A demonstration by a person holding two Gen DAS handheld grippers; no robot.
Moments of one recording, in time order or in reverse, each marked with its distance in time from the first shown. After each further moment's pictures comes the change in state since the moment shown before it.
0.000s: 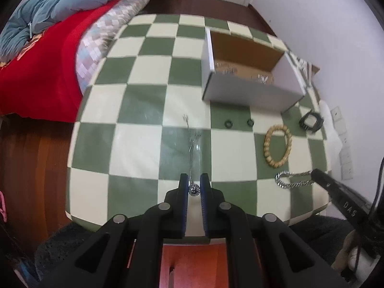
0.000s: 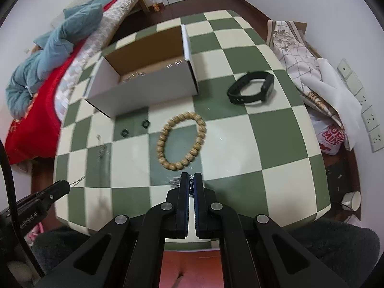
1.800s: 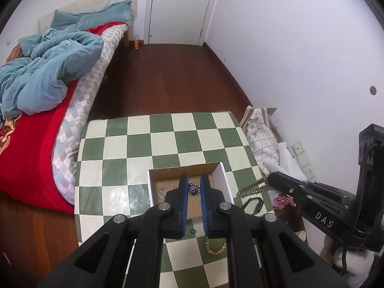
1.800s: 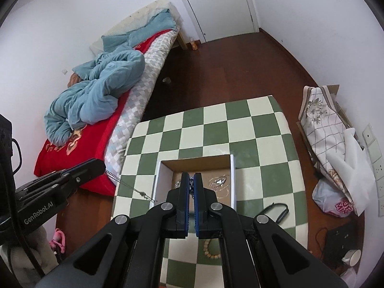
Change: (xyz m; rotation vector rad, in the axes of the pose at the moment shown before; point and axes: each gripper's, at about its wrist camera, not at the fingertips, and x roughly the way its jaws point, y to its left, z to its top) left arm -0.091 -0.082 0.180 0.195 -0.209 -0.147; right arm -0.114 0.034 0.186 -0.083 -0.180 0.195
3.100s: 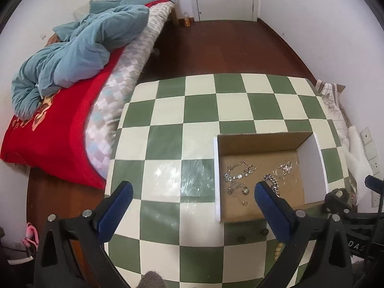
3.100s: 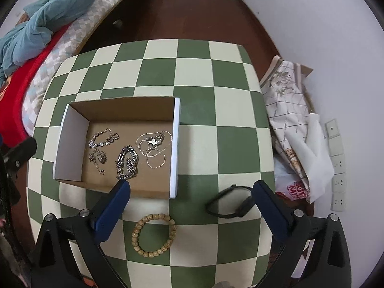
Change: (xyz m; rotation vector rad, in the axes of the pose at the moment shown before) left arm 0.093 0.050 -0.055 -0.052 0.100 0.385; right arm 0.138 -0.025 -0.039 -0.126 0.274 -0.415
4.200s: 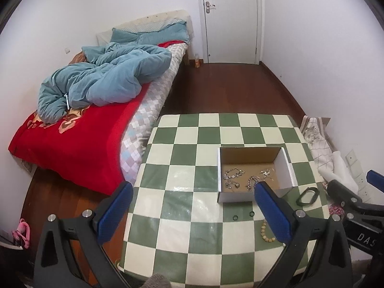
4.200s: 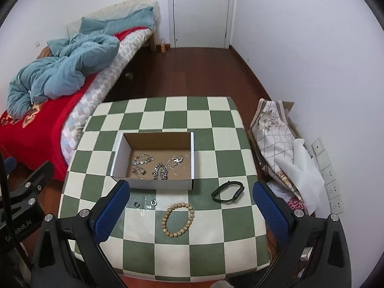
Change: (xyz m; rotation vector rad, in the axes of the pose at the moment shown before) left arm -0.145 0.028 -0.069 -0.074 -0.258 -0.007; right arm -0.163 0.008 -0.090 0.047 -0.348 0.034
